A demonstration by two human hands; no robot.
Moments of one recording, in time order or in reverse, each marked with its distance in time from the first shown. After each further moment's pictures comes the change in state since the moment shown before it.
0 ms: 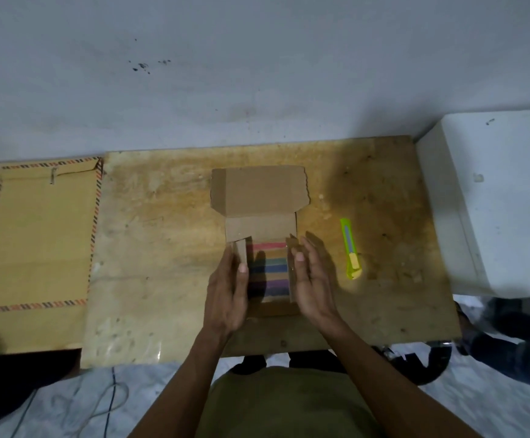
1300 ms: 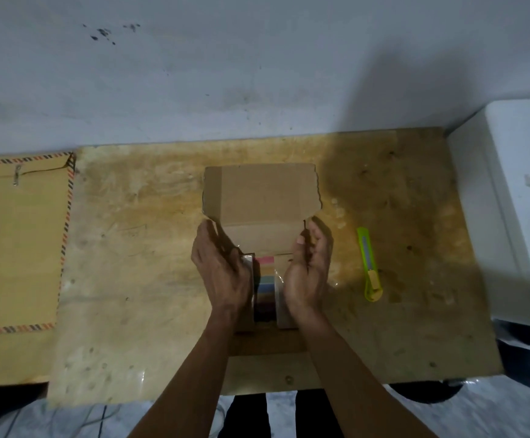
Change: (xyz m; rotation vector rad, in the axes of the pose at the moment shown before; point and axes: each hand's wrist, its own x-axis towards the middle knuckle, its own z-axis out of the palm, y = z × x) left_hand 0.092 -0.018 0.032 0.024 0.378 -0.060; right_hand 0.075 0.003 0.053 0.263 0.408 -0.030
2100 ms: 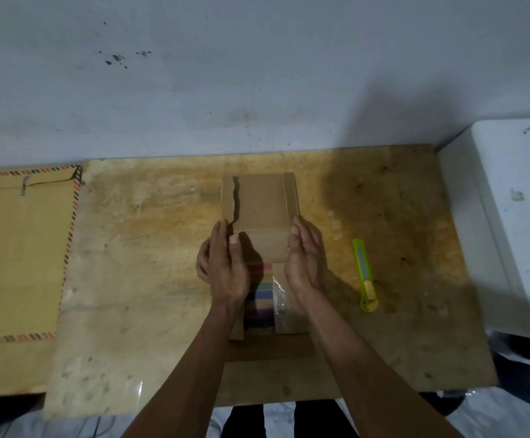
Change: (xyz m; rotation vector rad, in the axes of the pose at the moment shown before) left_hand 0.014 0.017 0.002 -0.054 -0.047 -0.031; right_hand 0.027 -0.028 0.004 -0.079 -0.215 0.096
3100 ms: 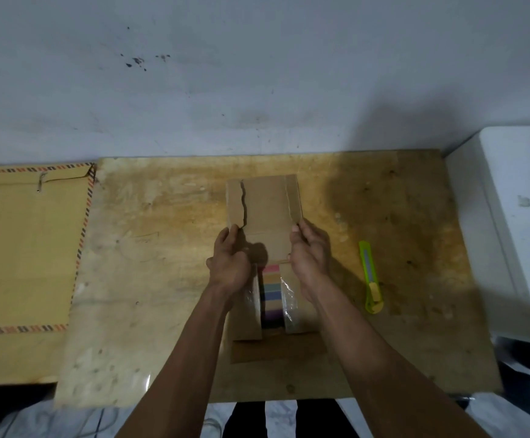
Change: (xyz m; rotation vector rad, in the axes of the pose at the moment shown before) left_hand 0.024 -0.004 -0.017 -0.215 -0.292 -0.347; right_hand 0.016 -0.005 0.006 0.083 0.027 0.172
